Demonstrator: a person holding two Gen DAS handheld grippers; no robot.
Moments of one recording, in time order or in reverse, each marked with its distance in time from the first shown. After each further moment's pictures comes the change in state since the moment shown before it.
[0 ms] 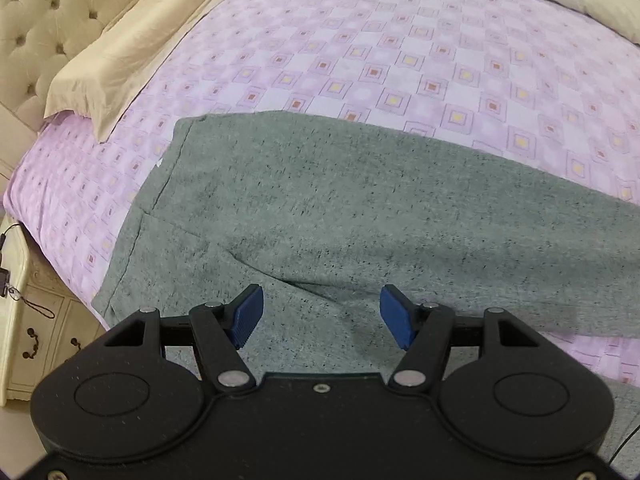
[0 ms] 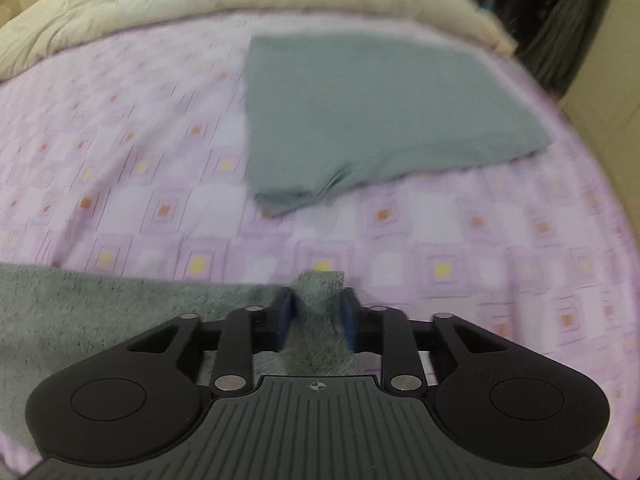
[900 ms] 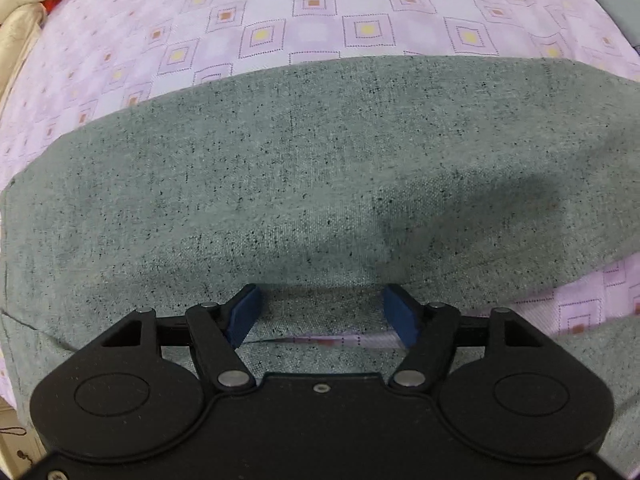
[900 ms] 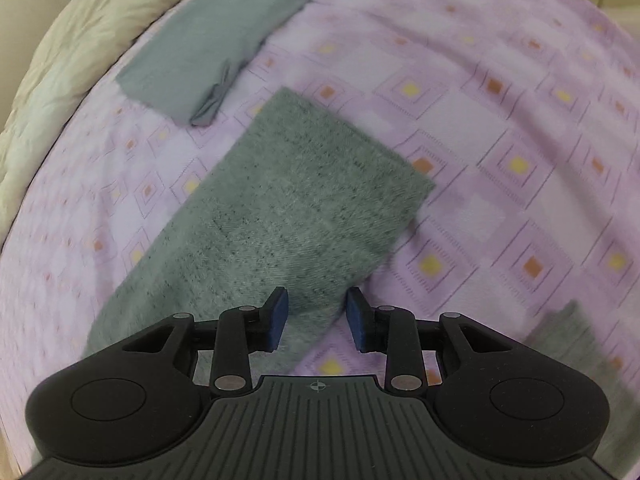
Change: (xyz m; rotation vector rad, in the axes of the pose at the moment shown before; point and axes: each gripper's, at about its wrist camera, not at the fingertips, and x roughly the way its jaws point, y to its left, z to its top) left arm 0.085 -0.106 0.002 0.402 0.112 -0.225; right arm -0.032 0.020 -0.098 0.823 0.130 0.010
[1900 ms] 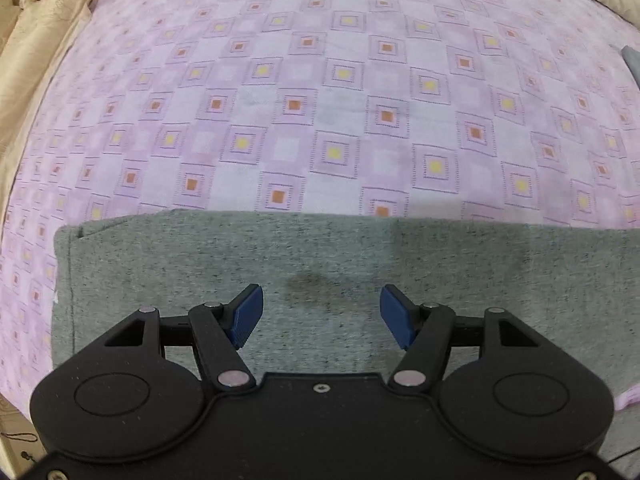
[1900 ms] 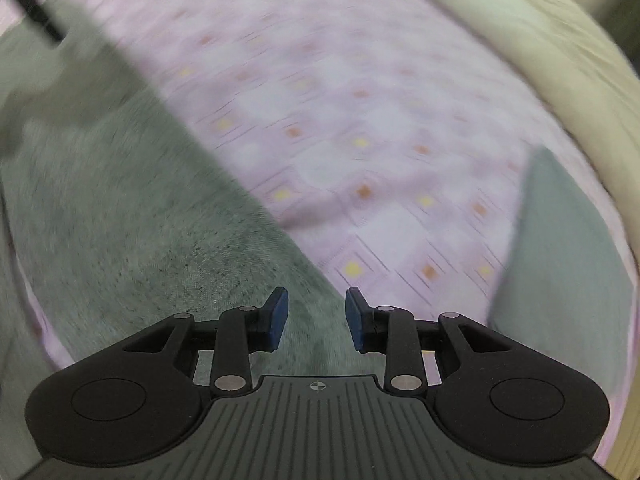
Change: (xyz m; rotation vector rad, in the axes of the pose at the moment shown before) left arm -0.036 0.124 0.073 -0.139 -0.026 -0.008; right arm 0.025 0.182 -0.031 -1.651 0.094 0.094
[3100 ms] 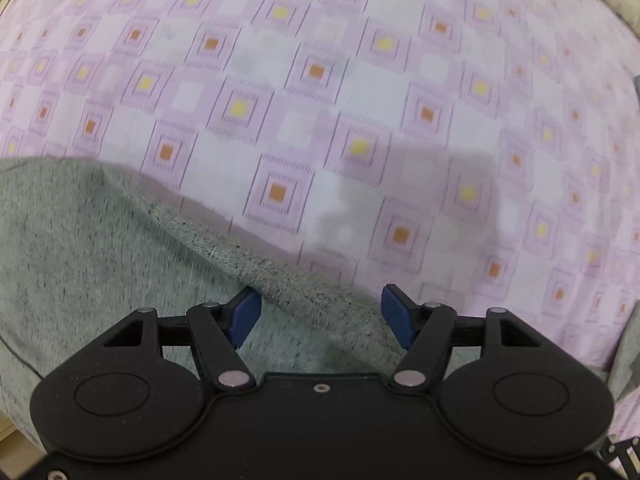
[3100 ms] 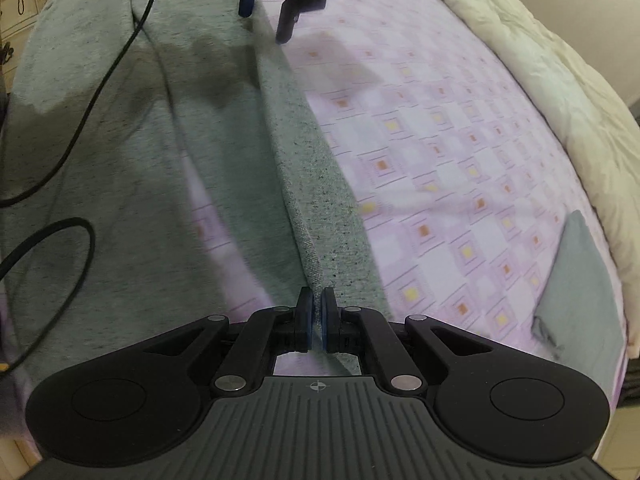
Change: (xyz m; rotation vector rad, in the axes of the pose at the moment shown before) left arm 0.048 -0.037 0.028 -0.172 0.220 -0.130; right arm -0.057 0.111 -0.055 -0.206 -0.099 -0.023
